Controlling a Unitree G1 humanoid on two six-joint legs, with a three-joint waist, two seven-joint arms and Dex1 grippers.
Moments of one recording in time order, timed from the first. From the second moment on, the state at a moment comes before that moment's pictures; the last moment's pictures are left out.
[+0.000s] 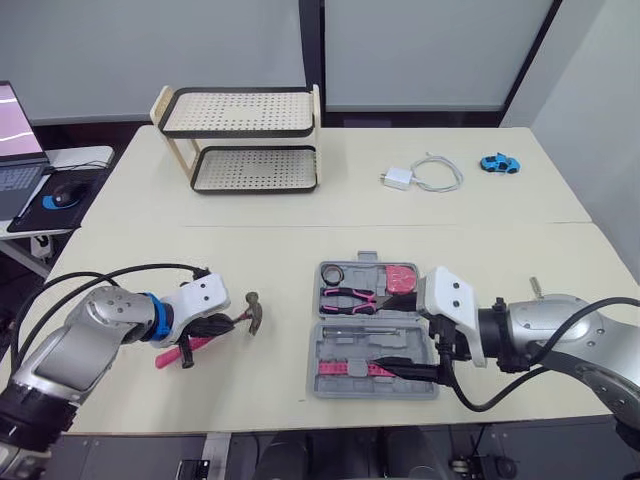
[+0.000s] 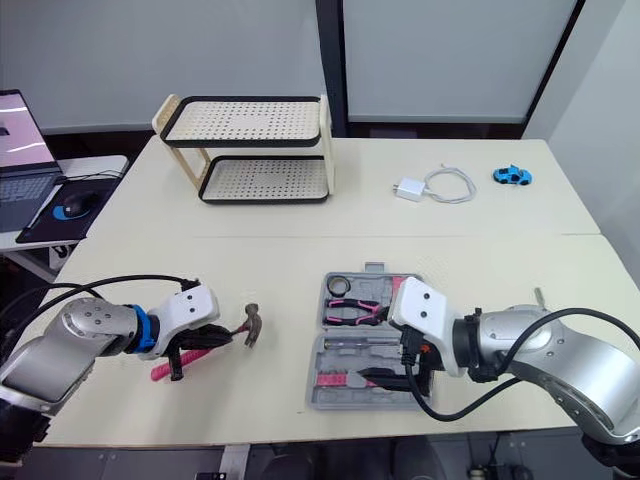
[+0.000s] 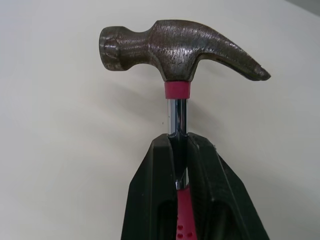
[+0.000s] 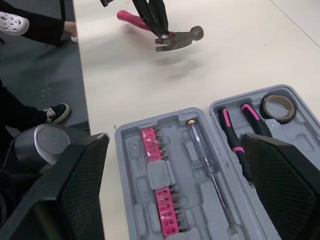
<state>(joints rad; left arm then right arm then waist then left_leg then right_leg) -0.16 1.02 -0.12 -0.17 -0.19 0.58 -0.96 -0.33 -0.88 0.16 -0.82 0.76 0.99 0.67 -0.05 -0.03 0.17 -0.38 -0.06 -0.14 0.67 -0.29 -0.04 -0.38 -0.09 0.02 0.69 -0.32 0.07</state>
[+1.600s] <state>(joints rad) -0.01 0.68 0.07 -0.39 -0.26 1.04 -0.53 -0.33 -0.84 0.21 -0.79 0.66 0.96 0.72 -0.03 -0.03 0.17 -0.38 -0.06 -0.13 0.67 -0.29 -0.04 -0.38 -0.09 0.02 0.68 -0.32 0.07</state>
